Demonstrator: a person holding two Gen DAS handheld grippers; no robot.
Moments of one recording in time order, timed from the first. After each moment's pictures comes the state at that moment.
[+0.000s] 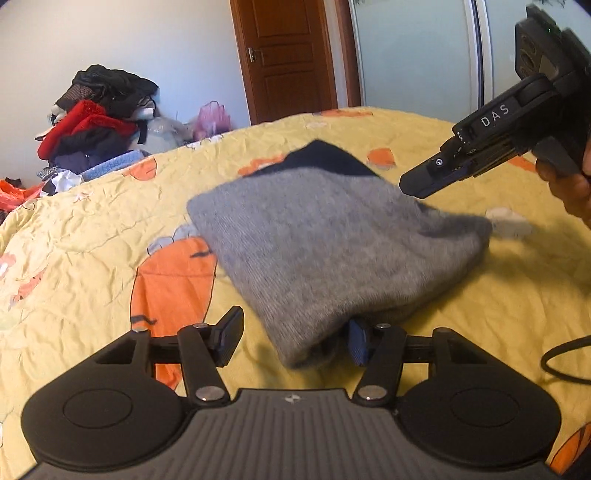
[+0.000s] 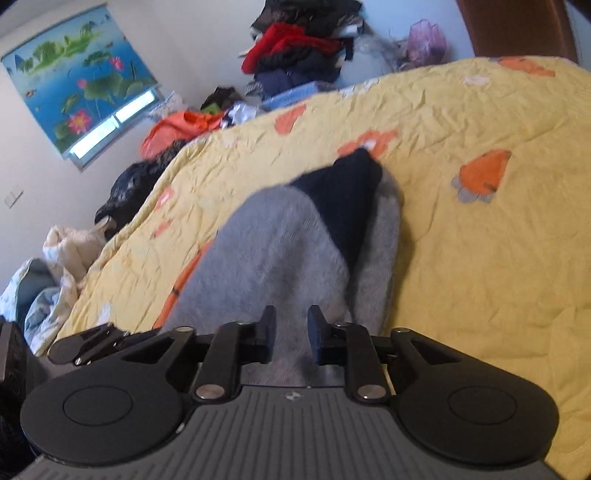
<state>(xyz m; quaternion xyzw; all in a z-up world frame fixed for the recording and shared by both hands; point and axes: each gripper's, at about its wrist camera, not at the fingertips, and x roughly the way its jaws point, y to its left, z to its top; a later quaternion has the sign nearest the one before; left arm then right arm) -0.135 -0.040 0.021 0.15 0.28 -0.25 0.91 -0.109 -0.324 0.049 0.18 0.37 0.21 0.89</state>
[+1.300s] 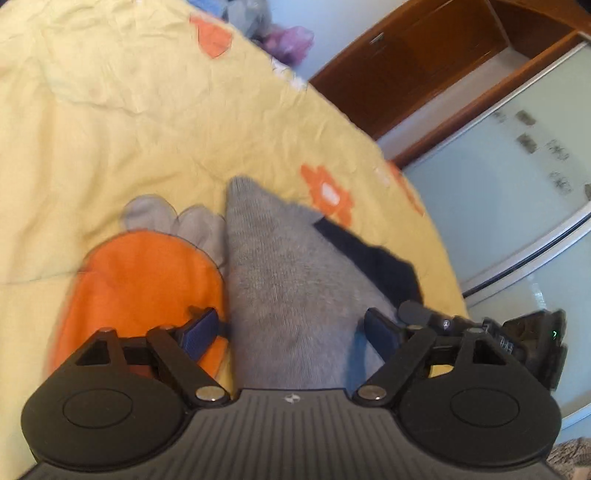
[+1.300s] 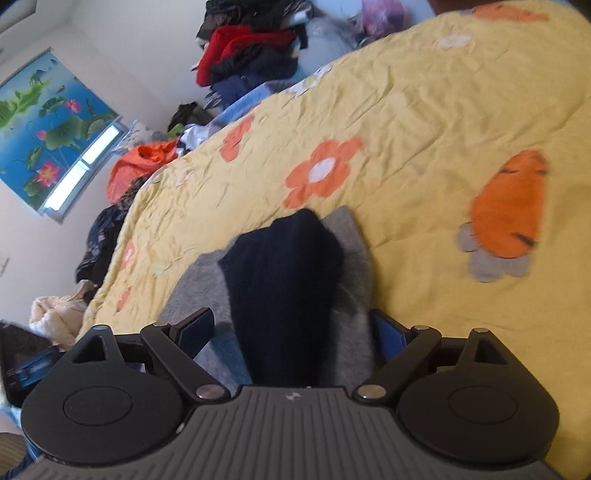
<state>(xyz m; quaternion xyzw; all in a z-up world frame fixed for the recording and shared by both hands) 0.062 0.001 0.012 -0.28 0.44 -0.25 0.82 0.035 -0.339 0.005 0.28 0.40 0.19 0.85</state>
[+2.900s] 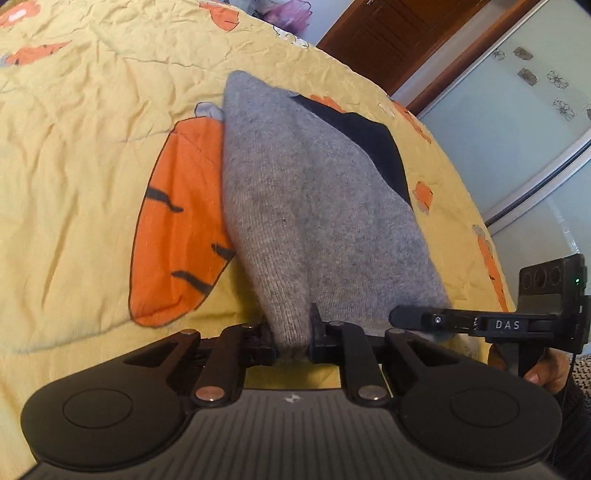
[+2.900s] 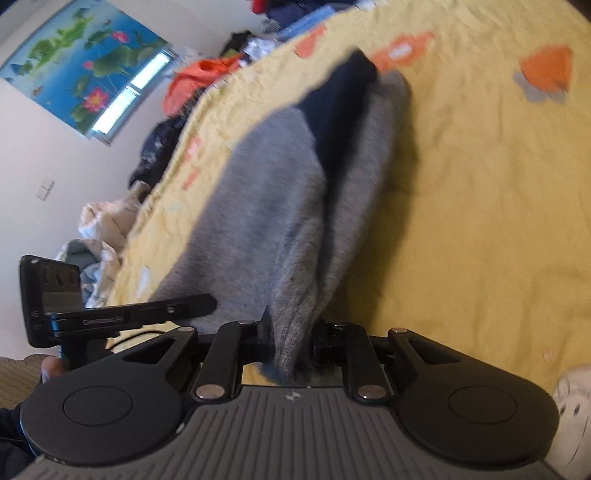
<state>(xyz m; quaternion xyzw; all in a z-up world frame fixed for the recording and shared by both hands) -0.077 0.029 0.024 -0.18 0.48 -0.24 0.82 -0.080 -0.301 0.006 0.25 0.48 0.28 0.79</state>
